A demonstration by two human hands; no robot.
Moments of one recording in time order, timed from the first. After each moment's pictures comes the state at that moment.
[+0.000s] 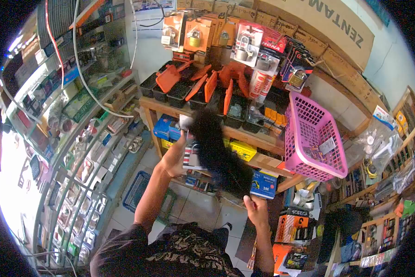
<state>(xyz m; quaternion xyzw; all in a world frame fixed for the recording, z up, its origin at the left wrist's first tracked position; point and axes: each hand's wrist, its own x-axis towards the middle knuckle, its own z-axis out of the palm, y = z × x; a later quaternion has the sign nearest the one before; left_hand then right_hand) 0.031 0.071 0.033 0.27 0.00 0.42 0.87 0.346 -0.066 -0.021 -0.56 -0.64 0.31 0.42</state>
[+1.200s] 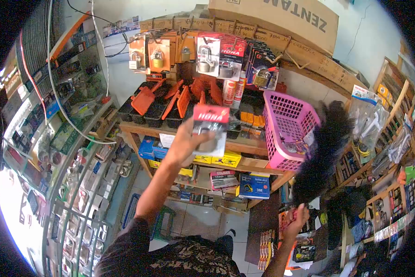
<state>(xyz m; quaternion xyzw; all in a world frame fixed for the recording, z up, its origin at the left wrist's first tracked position) 0.111 0.092 0.150 0.58 0.19 0.55 0.57 0.438 -0.130 0.017 -0.51 -0.32 0.22 0.77</state>
